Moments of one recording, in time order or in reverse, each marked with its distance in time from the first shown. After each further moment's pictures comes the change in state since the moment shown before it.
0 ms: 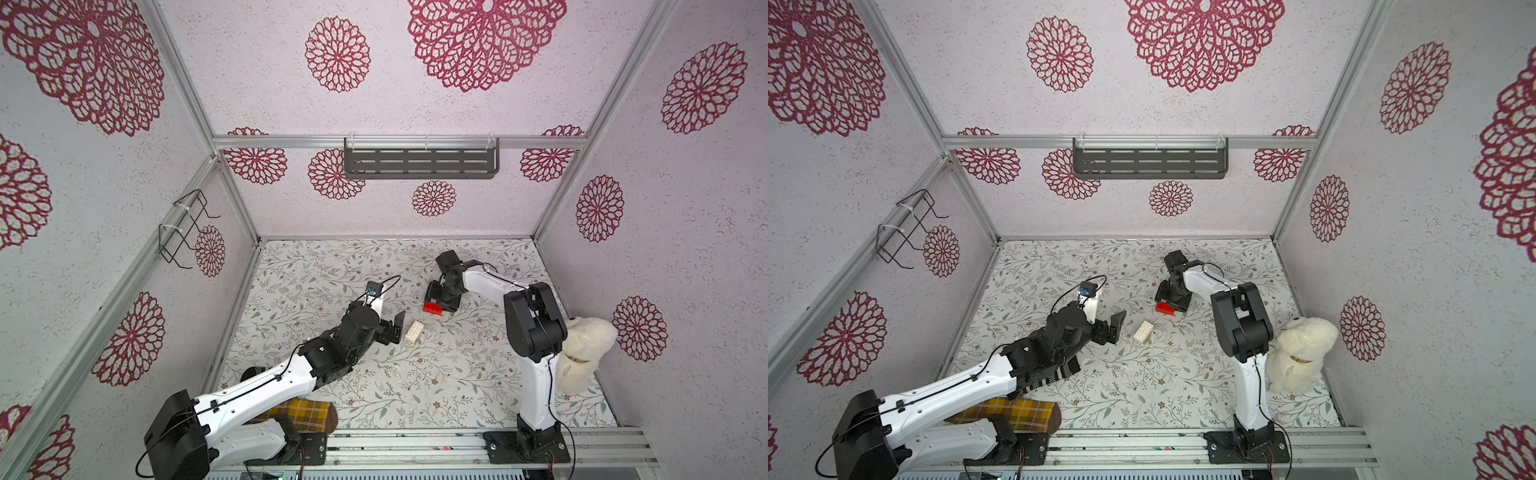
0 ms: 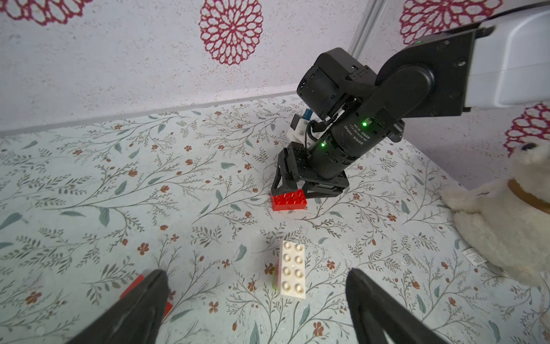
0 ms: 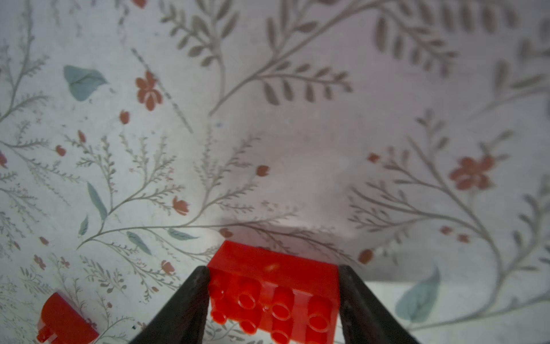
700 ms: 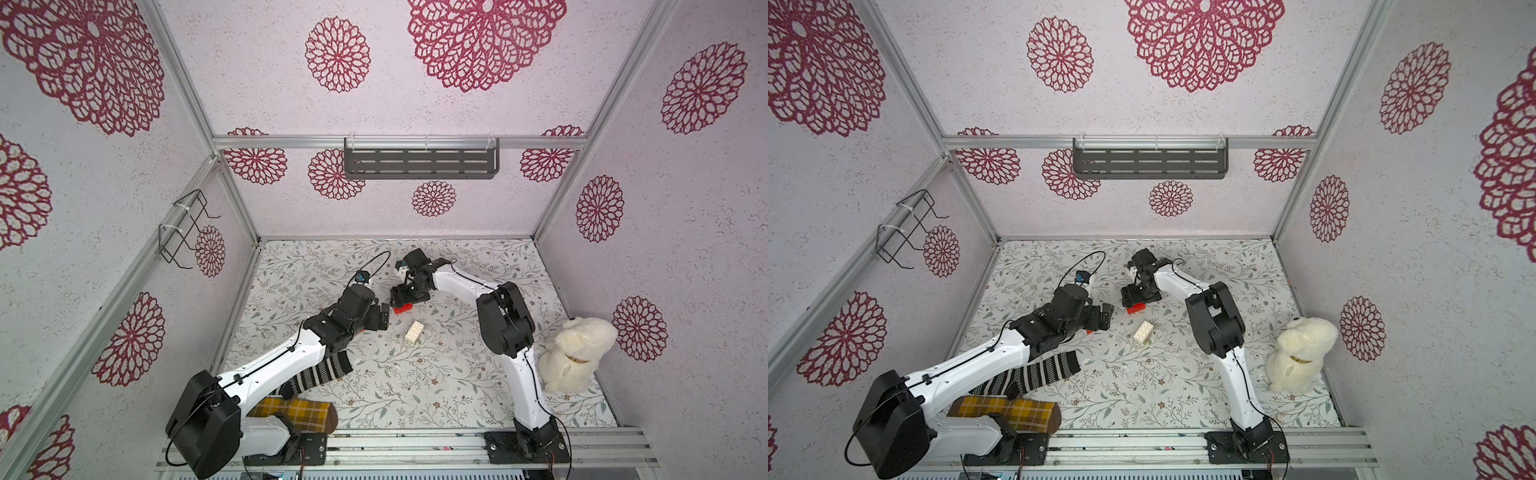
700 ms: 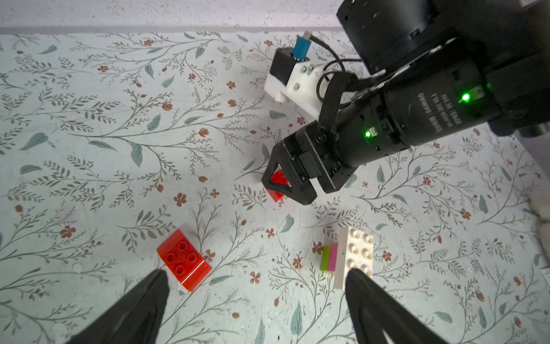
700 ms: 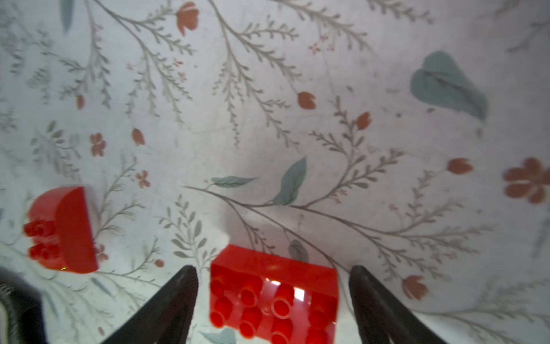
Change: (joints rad) left arm 0.201 0.175 0.116 -0.204 0.167 -0.037; right arm 0.135 0.134 0.198 0.042 -0.125 -0.496
